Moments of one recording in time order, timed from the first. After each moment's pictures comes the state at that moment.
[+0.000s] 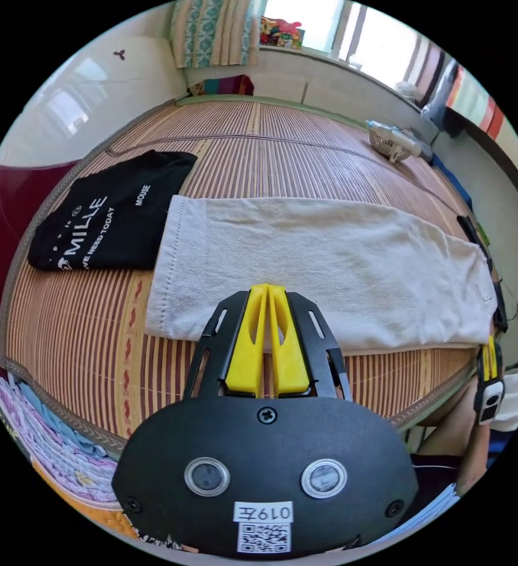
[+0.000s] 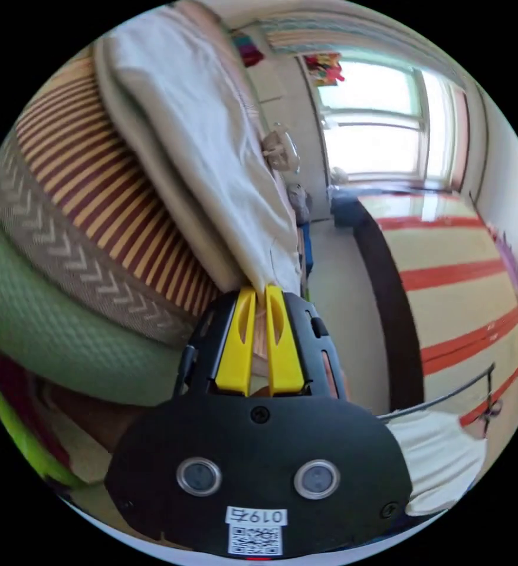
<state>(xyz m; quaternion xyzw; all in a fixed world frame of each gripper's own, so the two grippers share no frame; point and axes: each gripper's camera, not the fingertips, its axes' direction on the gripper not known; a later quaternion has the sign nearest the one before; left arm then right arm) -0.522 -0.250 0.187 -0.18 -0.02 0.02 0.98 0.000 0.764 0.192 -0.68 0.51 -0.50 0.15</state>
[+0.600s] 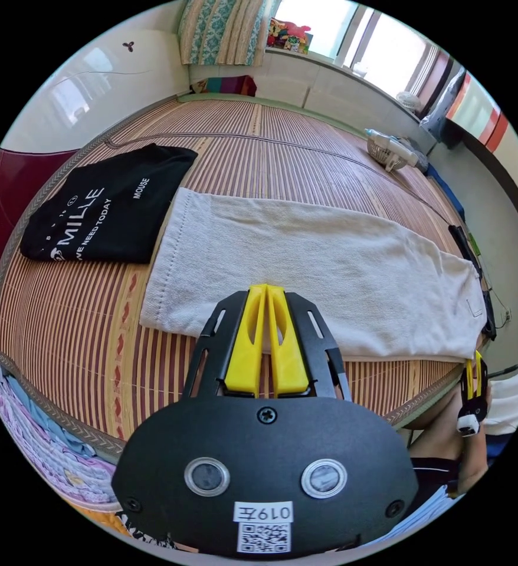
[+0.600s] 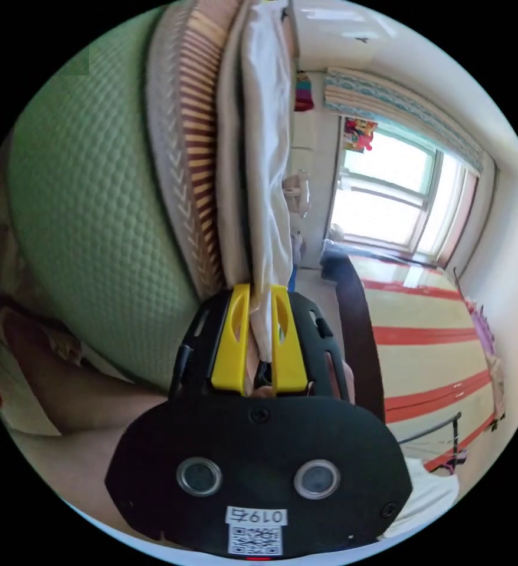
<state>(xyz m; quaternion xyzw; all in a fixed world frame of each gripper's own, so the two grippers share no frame) -0.531 -0.234 0.186 -0.17 0.02 -0.01 0.98 -0.047 0.788 0.186 -0.67 0.43 -0.59 0.14</state>
